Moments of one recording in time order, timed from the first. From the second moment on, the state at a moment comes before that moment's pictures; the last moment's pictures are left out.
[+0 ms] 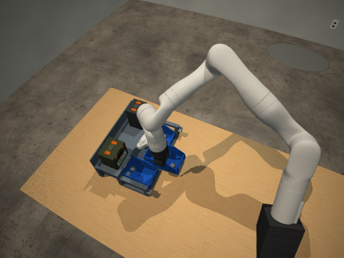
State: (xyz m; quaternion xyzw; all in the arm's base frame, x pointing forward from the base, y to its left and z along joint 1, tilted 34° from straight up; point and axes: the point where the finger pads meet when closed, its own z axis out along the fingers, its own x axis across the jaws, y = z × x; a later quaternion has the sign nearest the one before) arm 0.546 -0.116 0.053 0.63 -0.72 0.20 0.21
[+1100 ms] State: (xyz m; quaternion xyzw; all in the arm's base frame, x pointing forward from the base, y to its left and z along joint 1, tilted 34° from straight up) arm 0.547 -0.116 0.053 0.63 -0.72 0.20 0.21
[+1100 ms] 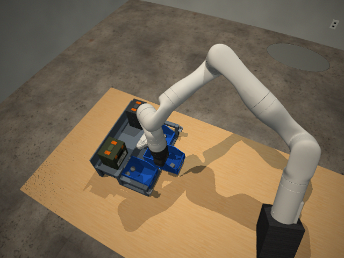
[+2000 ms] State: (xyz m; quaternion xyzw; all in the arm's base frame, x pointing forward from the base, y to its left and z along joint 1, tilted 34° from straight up) arm 0.561 -0.118 0.054 0.63 -0.72 0.21 0.20
